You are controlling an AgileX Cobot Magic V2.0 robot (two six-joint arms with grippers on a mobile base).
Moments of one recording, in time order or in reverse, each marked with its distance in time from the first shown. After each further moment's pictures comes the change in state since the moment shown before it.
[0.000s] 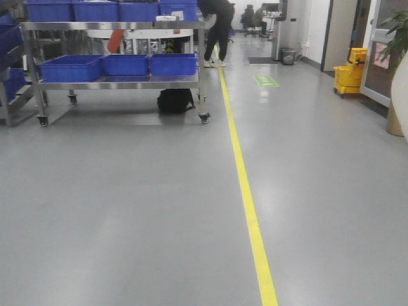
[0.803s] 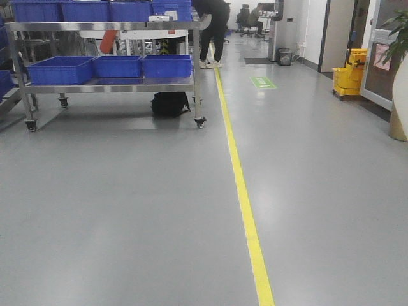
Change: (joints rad) left arm 0.000 0.000 0.000 0.000 0.000 0.000; right arm 0.000 0.000 0.000 0.000 0.000 0.000
